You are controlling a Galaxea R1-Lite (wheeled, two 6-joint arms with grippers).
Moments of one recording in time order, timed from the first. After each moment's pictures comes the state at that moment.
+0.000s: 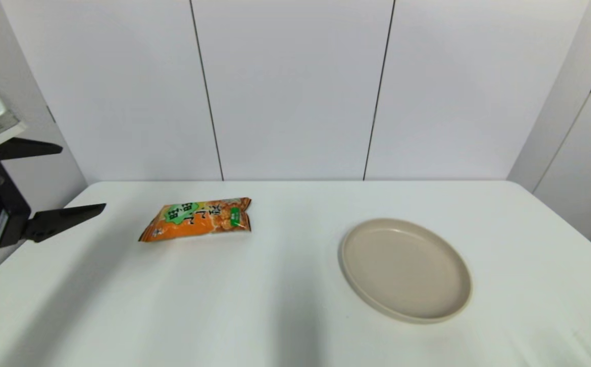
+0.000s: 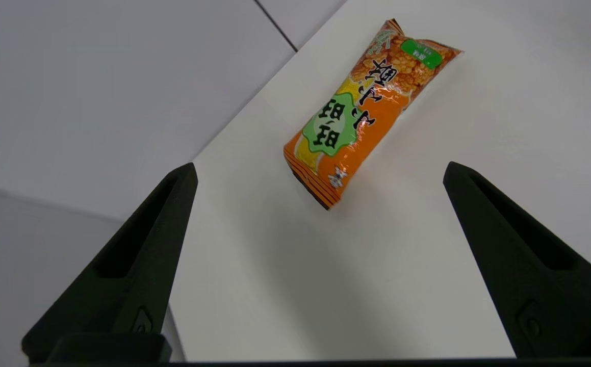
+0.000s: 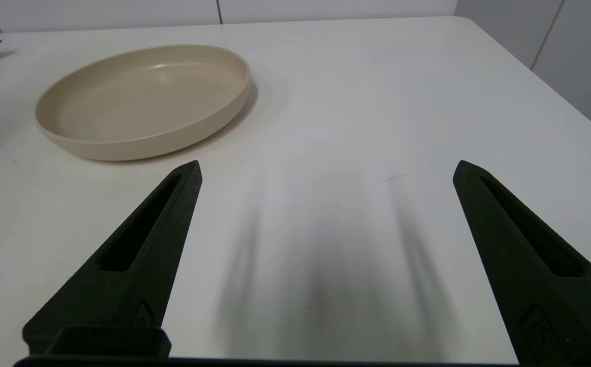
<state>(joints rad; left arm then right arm) 0.02 1.21 -1.03 0.25 -0.35 0.81 0.00 0.00 -0.01 0.03 -0.01 0.03</state>
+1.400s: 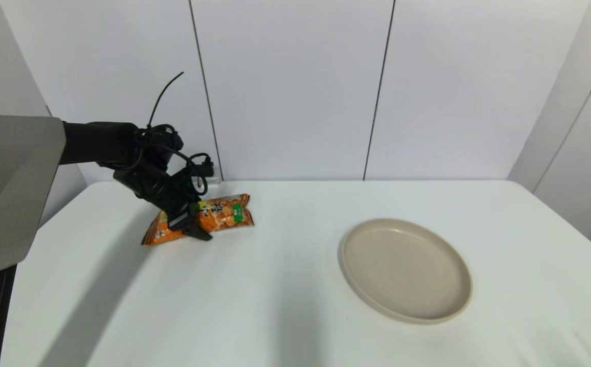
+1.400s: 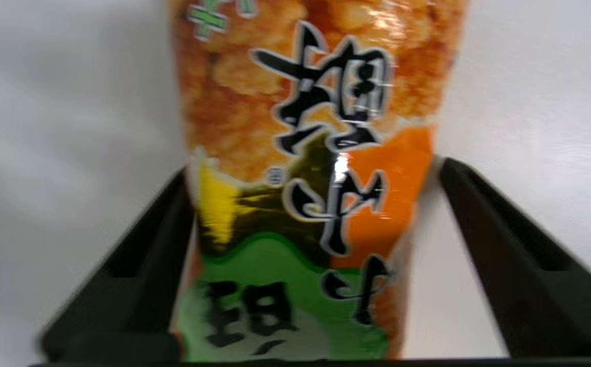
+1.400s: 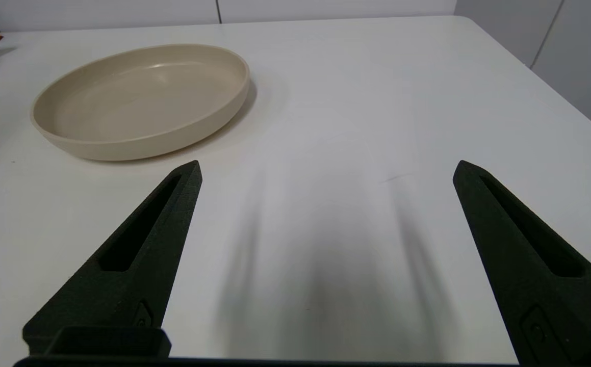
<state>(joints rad) -0.13 2.29 -1.90 0.80 -0.38 1.11 0.00 0.00 -0.01 0.03 -0.01 0.03</state>
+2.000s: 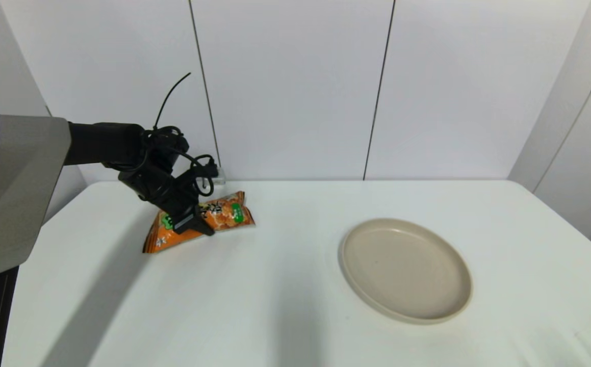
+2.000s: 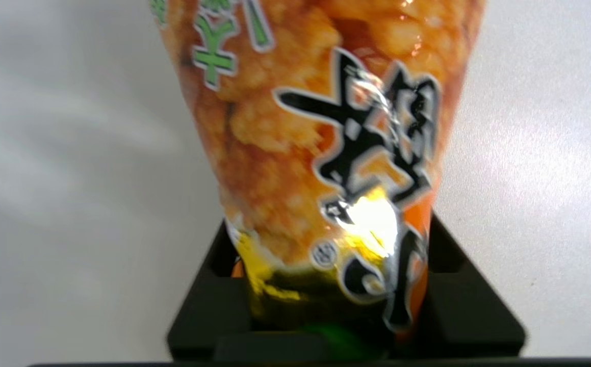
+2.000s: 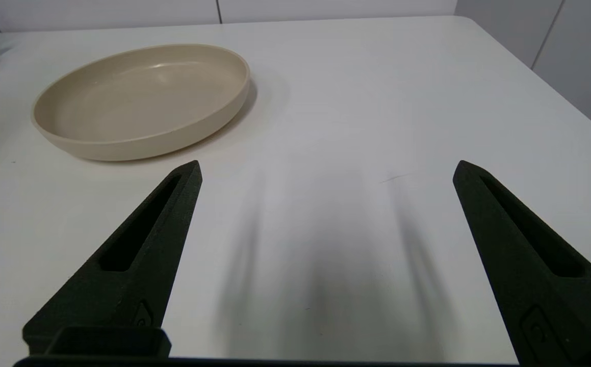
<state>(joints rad) -0.14 2.28 -1.88 0.81 -0.37 1.02 0.00 0.00 -0.01 0.03 -0.01 0.03</state>
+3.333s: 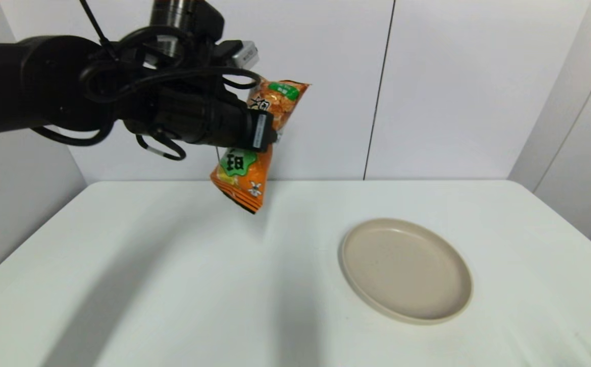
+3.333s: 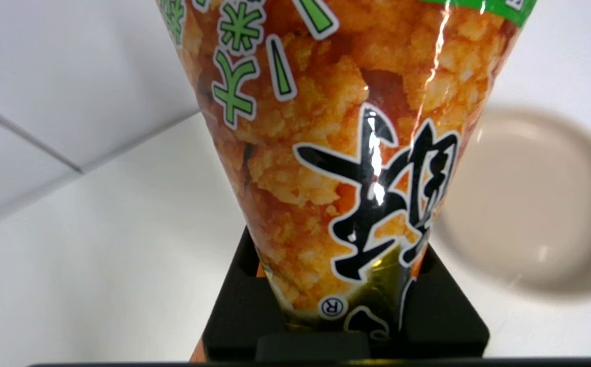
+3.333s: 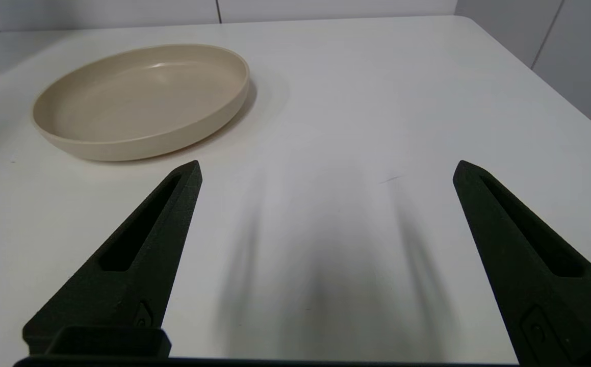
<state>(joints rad) -0.60 1.85 -1.74 0.34 0.03 -0.04 0.00 0.00 -0.01 0.03 -0.01 0.03</state>
